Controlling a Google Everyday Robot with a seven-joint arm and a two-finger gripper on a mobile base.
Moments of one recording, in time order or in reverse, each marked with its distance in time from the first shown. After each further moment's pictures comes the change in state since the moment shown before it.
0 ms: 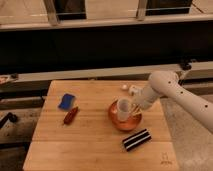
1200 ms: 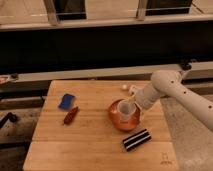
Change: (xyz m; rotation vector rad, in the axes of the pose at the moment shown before) arm 0.002 -0.002 -0.011 0.024 0.020 0.005
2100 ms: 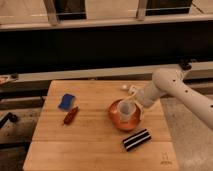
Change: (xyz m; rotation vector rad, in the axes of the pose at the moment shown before) arm 0.003 -0.004 -0.009 0.017 0.004 -0.002
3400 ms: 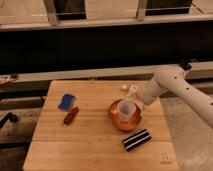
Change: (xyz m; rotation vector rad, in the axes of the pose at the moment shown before) arm 0.011 -0.010 -0.007 0.022 0.005 -0.003
